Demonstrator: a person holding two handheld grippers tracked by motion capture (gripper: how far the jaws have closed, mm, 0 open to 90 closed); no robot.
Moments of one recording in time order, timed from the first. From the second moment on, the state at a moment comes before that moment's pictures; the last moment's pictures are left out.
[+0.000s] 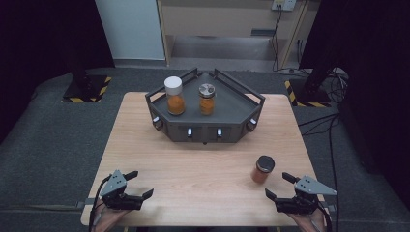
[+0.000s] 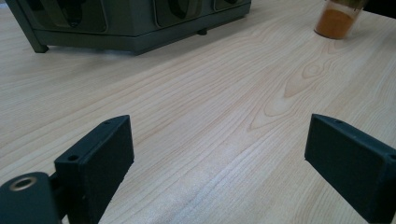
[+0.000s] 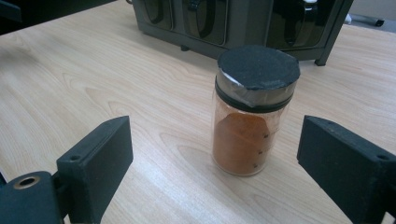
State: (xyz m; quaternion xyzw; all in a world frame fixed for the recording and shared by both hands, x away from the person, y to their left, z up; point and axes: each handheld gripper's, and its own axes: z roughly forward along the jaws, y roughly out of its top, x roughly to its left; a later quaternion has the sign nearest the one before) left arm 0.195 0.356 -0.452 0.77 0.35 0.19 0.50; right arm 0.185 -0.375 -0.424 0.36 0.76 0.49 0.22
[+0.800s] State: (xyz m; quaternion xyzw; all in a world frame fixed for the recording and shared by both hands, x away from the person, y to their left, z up) left arm 0.200 0.354 -0.453 0.77 0.35 0.19 0.50; right arm 0.177 -0.379 -0.424 0.37 0.75 0.50 0.23
